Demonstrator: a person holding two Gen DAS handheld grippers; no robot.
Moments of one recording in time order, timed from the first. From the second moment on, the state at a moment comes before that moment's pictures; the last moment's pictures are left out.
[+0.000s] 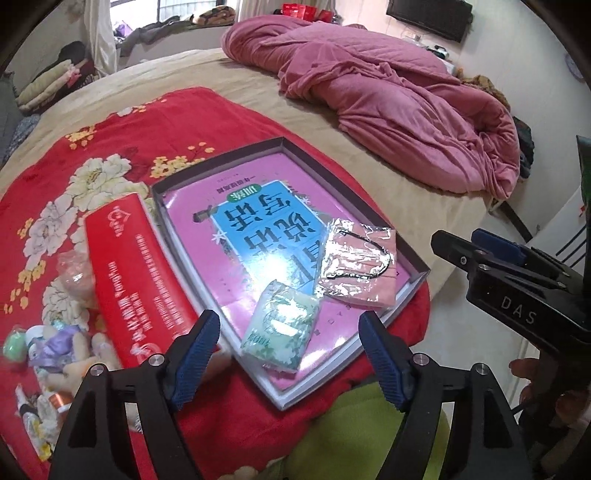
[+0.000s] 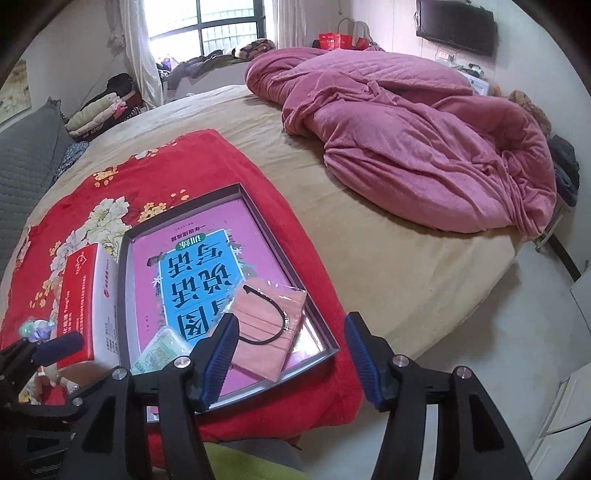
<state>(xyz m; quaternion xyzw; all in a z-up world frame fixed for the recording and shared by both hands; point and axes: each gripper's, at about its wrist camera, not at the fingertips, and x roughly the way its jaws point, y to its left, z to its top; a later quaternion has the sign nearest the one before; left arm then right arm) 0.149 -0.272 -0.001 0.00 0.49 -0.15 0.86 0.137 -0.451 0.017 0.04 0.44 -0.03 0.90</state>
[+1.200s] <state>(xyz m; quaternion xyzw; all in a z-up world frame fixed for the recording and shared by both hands) 0.076 -0.106 0.041 -0.09 0.46 -0.07 0.88 0.088 -0.334 0.082 -0.03 0.39 0.05 0.92</state>
